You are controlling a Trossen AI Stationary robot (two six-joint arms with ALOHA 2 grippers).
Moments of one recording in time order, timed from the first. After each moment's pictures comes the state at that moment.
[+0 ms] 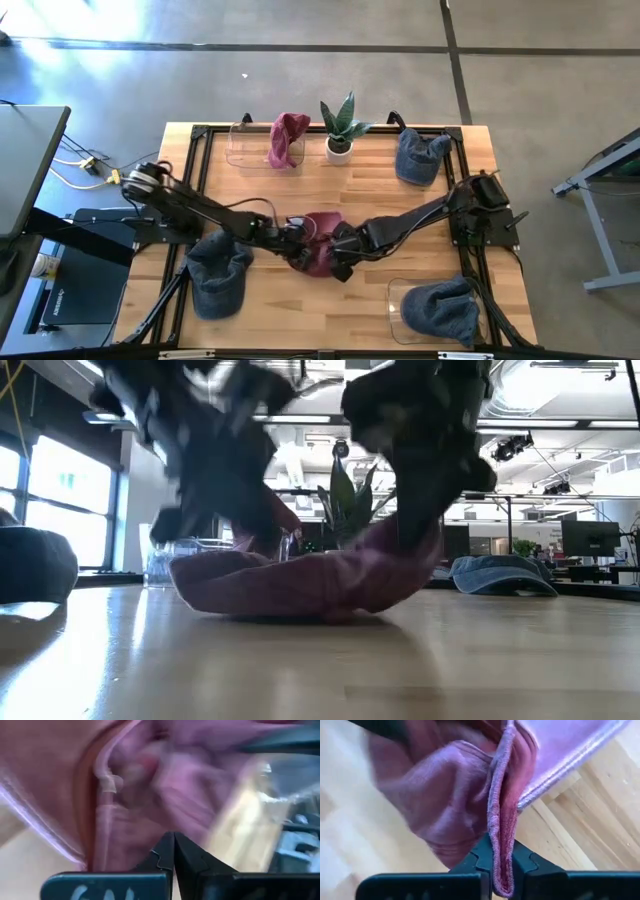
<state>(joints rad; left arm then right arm) -0.28 1.66 0.86 0.05 -0.09 -1.18 0.30 1.88 1.39 -0.79 0.14 1.01</state>
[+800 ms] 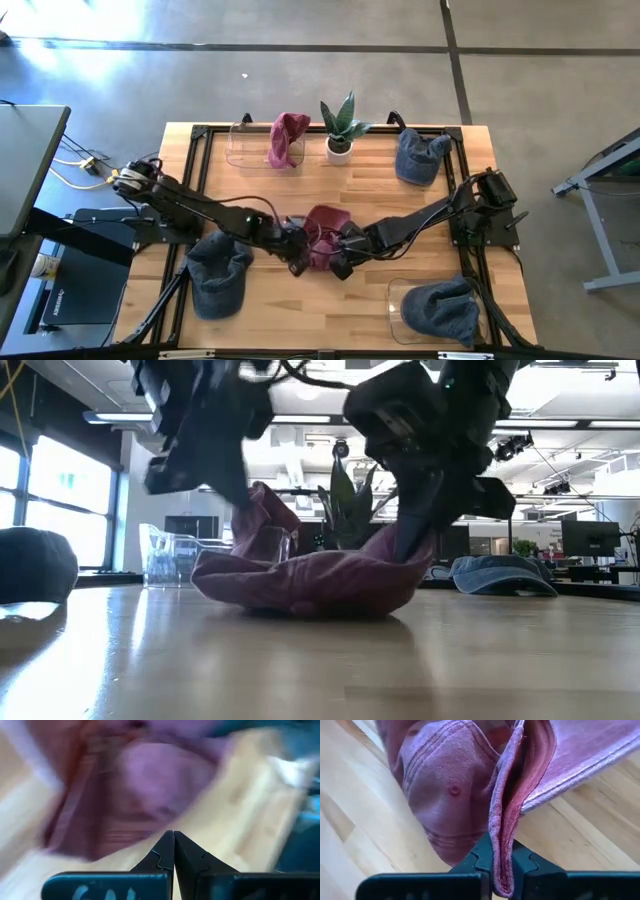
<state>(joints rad) -0.31 1.58 1.04 -0.36 -0.08 -1.02 0.31 1.83 1.21 -0.55 0.13 1.17</state>
